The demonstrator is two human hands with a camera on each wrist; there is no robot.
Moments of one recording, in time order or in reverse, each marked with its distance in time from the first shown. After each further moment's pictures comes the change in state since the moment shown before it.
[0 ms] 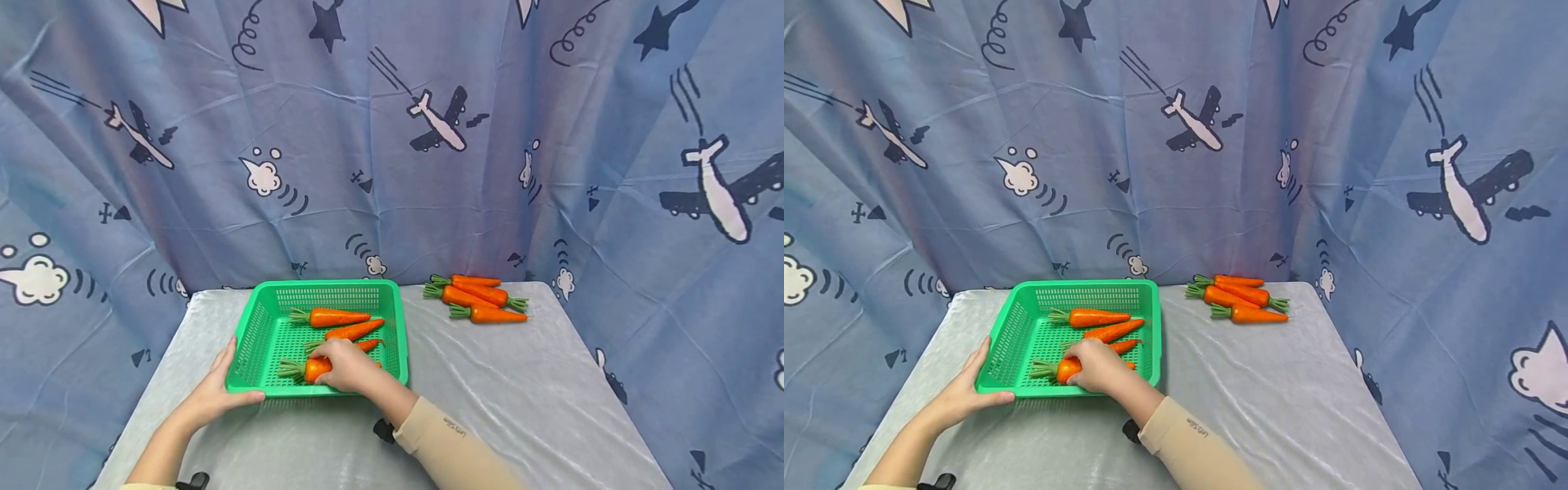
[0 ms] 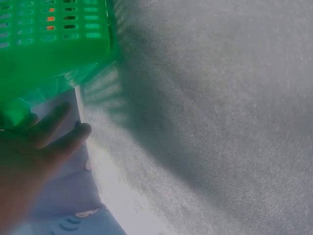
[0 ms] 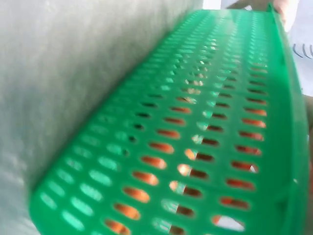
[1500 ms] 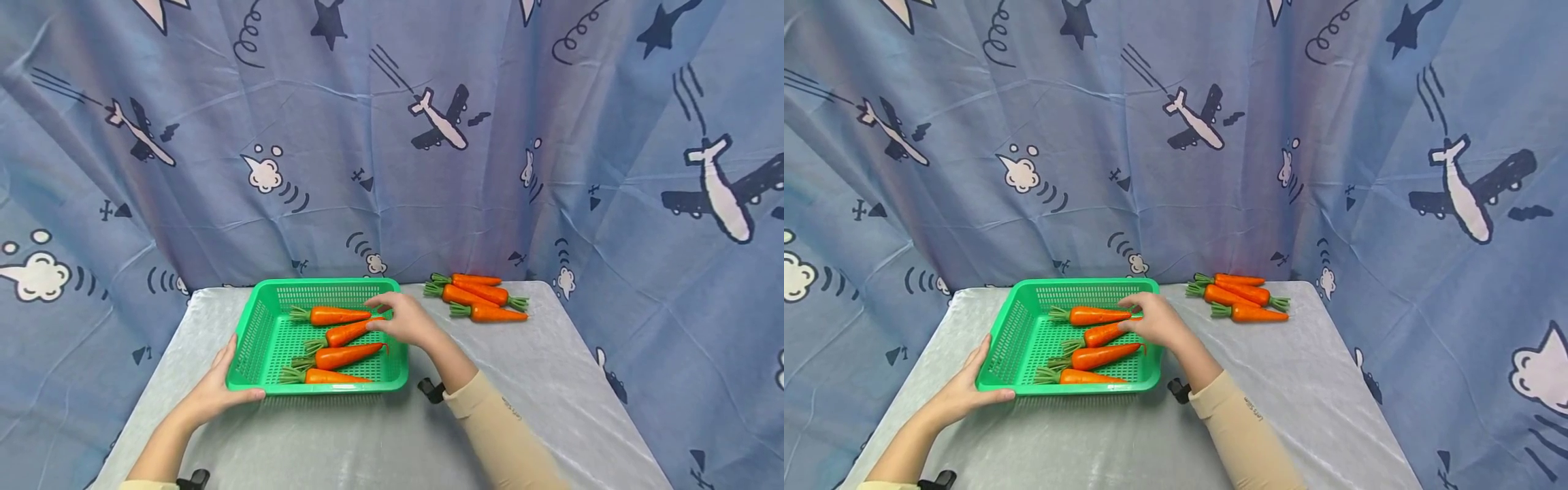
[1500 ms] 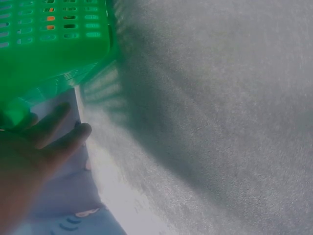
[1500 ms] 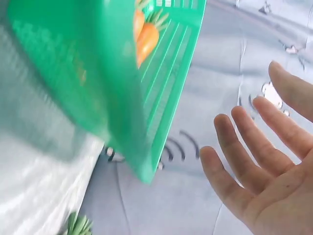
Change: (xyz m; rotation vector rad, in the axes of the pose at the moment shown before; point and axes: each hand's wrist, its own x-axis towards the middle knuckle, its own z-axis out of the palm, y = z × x) left_hand 0.000 0.001 0.000 0.013 -0.002 -0.007; right_hand -0.027 0.058 -0.101 0.212 0.117 0.146
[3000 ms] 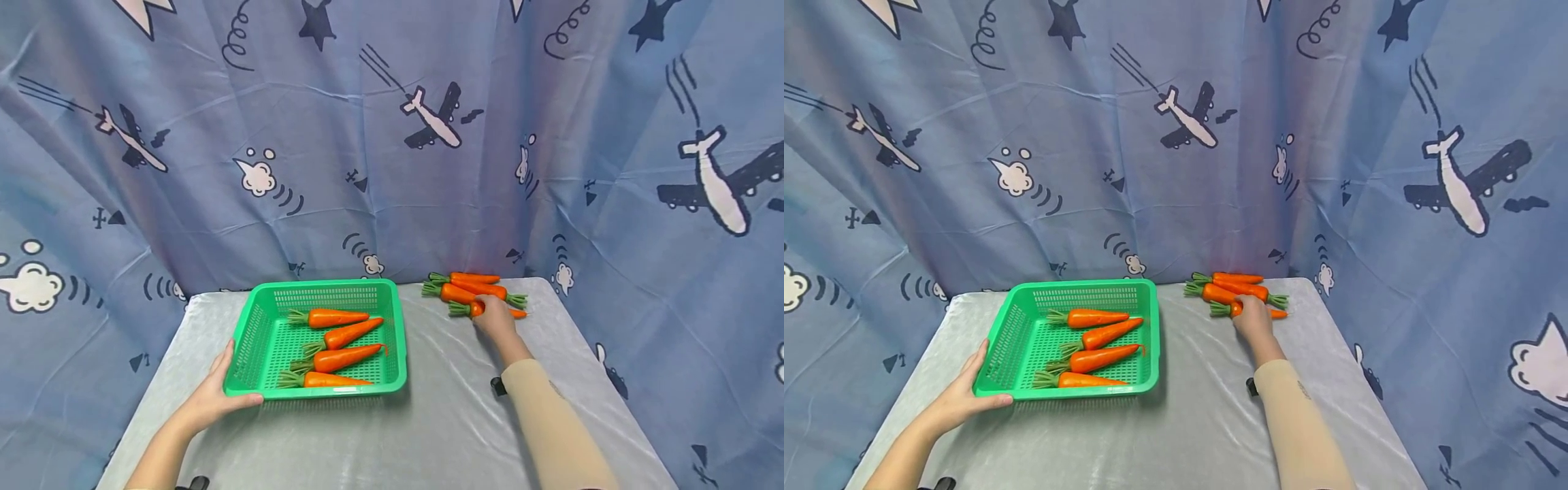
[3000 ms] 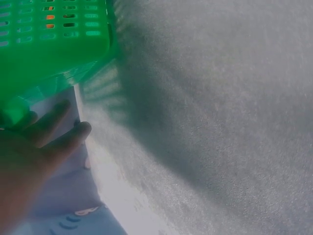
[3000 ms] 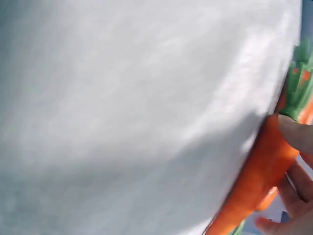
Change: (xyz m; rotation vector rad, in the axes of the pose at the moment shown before) left_hand 0.000 0.001 0.002 -0.013 -0.017 -0.010; right_hand -0.033 0.235 -0.057 -0.249 0.359 0.393
